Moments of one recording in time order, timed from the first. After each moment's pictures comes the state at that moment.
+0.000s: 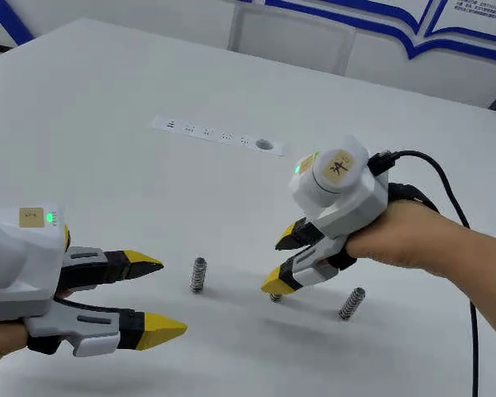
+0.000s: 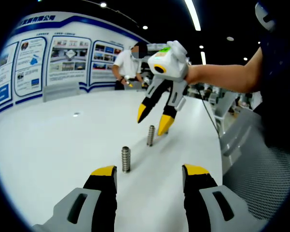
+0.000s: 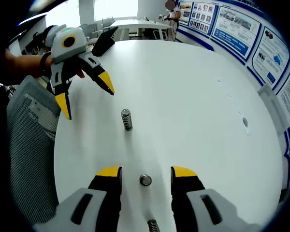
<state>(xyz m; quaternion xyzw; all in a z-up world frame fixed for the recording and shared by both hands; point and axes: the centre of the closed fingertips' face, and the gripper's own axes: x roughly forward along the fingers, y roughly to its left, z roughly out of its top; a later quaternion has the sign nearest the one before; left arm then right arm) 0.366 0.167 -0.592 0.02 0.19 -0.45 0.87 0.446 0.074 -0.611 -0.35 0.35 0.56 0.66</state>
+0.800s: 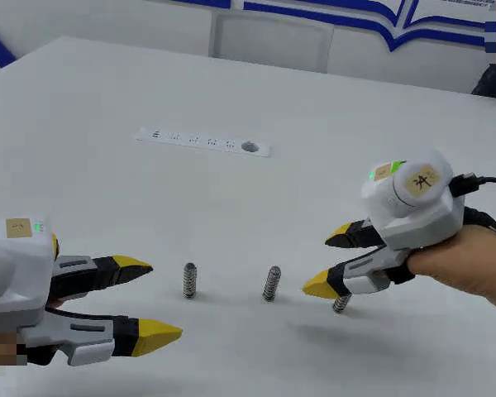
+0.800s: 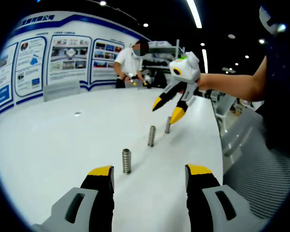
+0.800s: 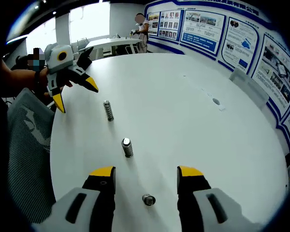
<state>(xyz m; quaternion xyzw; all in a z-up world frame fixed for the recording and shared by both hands) 0.369 0.165 -0.588 0.03 0.20 -0.44 0.88 0.457 0.004 -0.597 -0.27 0.32 0.50 0.76</state>
